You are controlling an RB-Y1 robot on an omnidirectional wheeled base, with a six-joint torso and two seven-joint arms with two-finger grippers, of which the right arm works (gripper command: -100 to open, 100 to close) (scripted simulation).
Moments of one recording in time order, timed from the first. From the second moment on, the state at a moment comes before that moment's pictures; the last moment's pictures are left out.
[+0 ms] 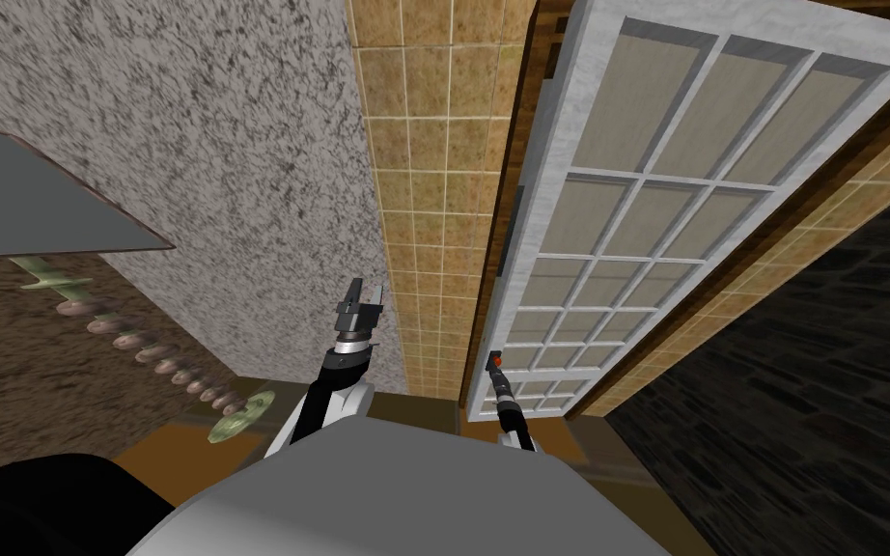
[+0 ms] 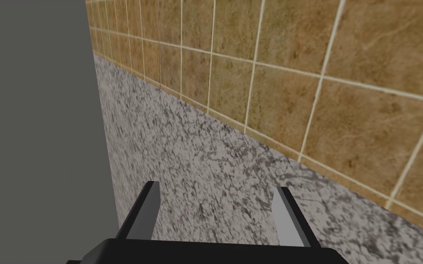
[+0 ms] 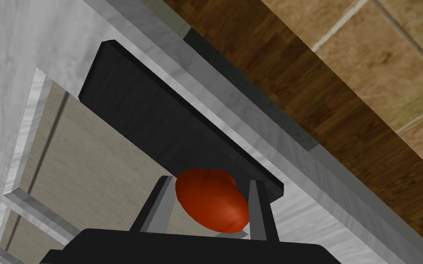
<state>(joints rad) -0.02 -0.08 0.06 -0.76 -0.11 -0.67 0.68</state>
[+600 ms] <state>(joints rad) -0.01 -0.09 0.07 -0.77 -0.14 -0.68 0.61</state>
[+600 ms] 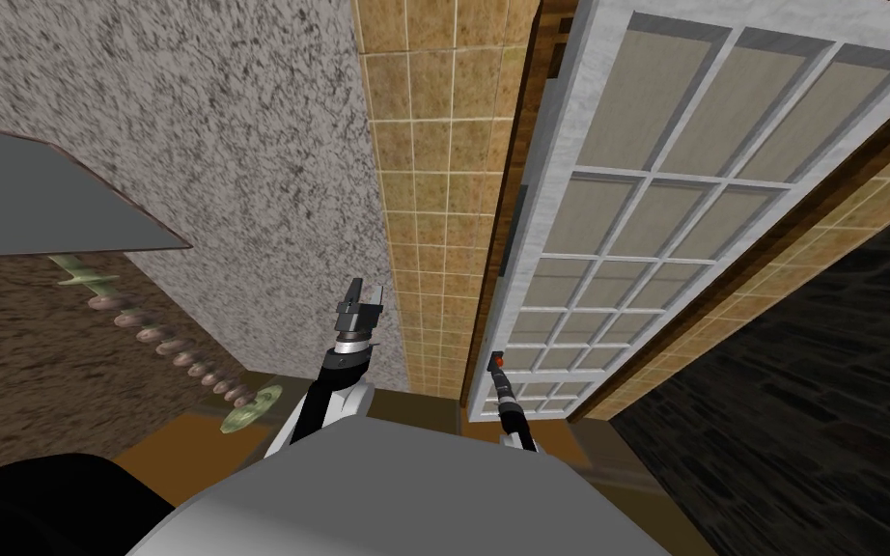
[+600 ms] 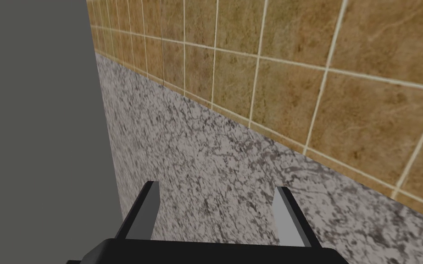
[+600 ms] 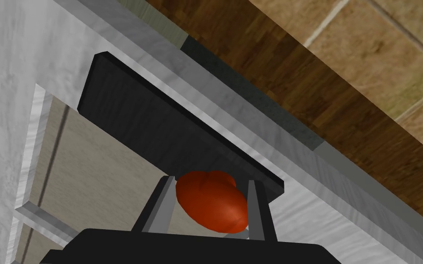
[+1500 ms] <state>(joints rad) 0.00 -0.12 0.09 -0.76 -0.19 -0.70 0.43</state>
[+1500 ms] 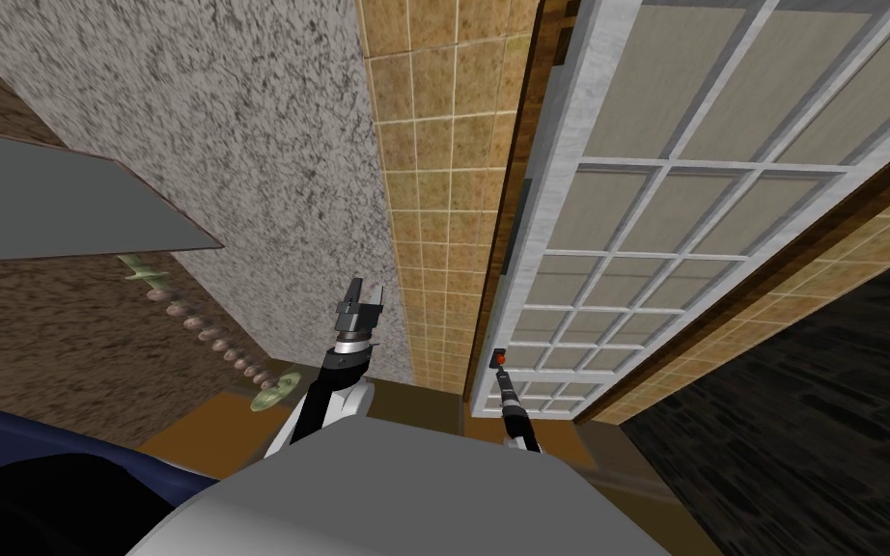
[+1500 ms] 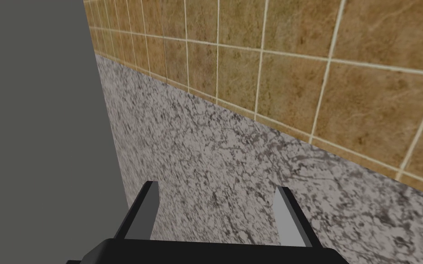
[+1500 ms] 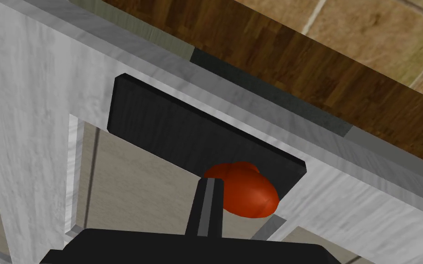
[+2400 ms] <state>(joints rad) 0.04 -0.19 0.09 -0.76 -0.12 -0.79 0.64</state>
